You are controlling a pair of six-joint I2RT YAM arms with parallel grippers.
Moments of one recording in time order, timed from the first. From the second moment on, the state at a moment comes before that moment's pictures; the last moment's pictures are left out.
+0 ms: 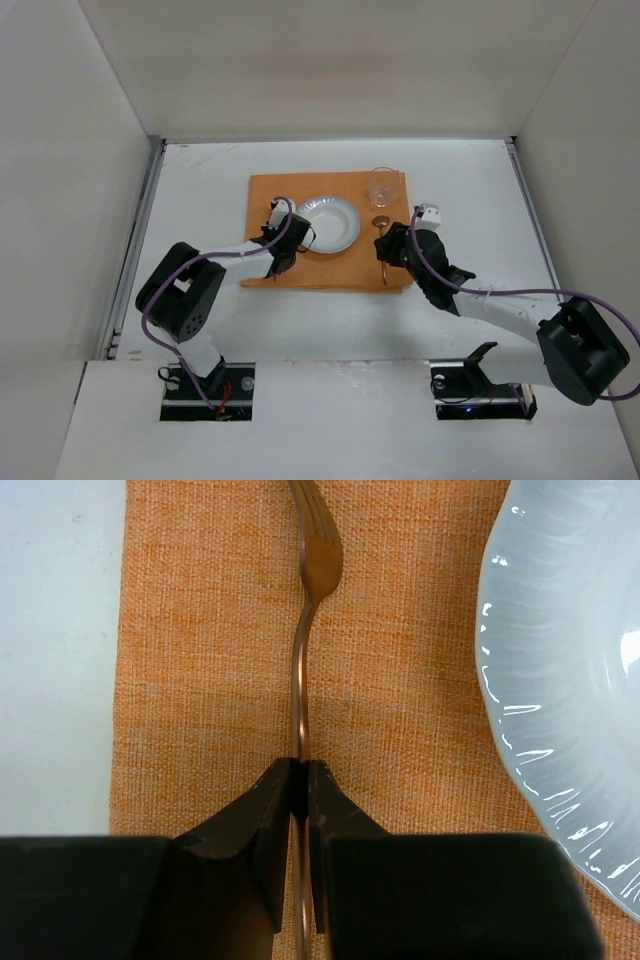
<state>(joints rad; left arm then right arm) -0.61 1.67 0.81 -0.06 -0.62 -0.39 0.64 1.24 0.52 0.32 0.33 0.62</state>
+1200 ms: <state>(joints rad) -0.64 1.35 0.77 -0.13 -0.66 -0.38 0.64 1.25 0.53 0.31 0.33 0.62</state>
